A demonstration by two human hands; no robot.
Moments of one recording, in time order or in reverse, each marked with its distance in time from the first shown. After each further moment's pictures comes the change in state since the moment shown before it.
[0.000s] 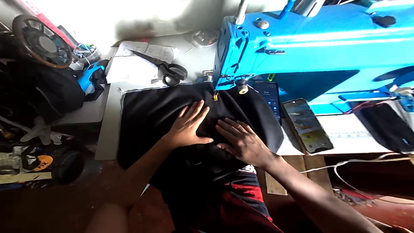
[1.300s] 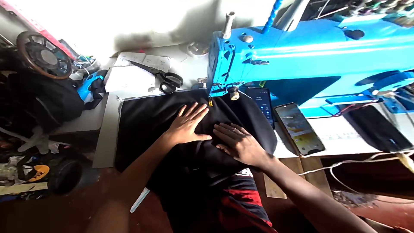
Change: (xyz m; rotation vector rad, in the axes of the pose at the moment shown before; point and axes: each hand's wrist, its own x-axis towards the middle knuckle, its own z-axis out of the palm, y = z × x) left_hand 0.028 -0.011 -0.001 0.026 -0.029 0.062; right_hand -0.001 0.020 0.010 -0.008 0.101 -0.079
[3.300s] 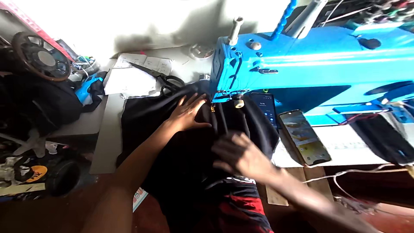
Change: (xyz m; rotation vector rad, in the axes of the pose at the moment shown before) left_hand 0.046 -0.039 -0.014 -0.014 0.036 -0.048; right_hand 0.013 -0.028 -0.028 0.002 0.018 -0.164
